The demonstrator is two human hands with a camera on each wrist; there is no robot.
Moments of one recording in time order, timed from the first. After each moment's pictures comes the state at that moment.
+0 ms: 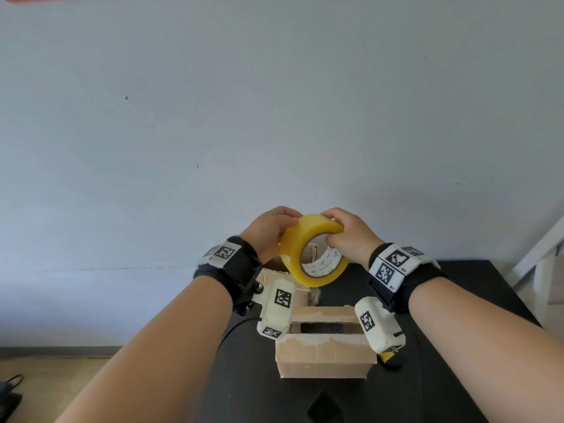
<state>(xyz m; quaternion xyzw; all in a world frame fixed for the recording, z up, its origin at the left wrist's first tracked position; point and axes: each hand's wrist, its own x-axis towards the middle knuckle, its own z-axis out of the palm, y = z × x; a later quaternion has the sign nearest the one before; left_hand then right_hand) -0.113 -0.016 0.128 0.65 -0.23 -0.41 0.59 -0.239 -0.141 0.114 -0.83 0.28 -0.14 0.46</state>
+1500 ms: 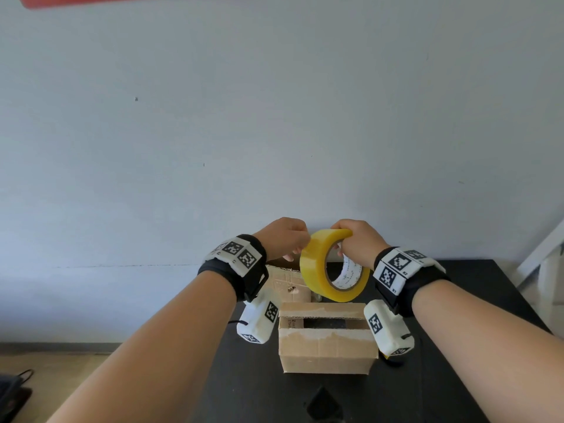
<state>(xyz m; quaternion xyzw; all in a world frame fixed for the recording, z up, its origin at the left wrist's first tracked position) -0.126 -0.010 0.137 0.80 -0.43 -0.32 0.29 -0.249 -0.146 0.101 -0.85 0.32 -0.10 0.41</state>
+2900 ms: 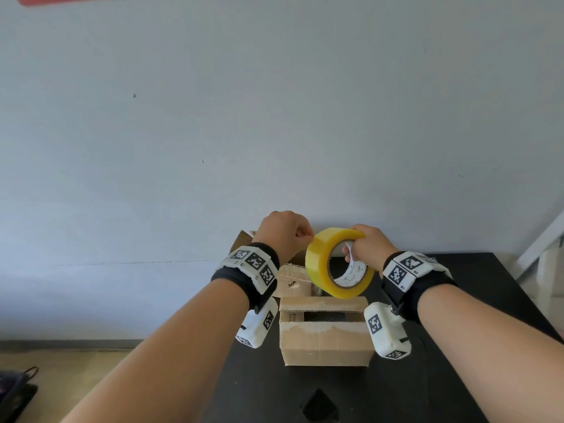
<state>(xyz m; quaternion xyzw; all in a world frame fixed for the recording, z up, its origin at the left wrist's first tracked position) -0.142 -0.009 0.126 0.84 -0.48 -0.06 0.23 -0.266 -0.145 0.090 -0.78 0.39 -0.10 0.49</state>
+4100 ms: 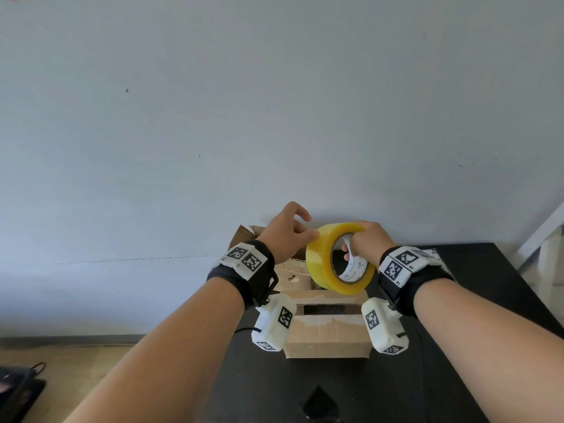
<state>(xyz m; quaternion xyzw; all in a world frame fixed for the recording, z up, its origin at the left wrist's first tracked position) -0.144 -0.009 0.112 0.79 -0.42 -0.23 0.39 -0.266 -0.141 0.090 -0.72 0.43 -0.10 0.53</state>
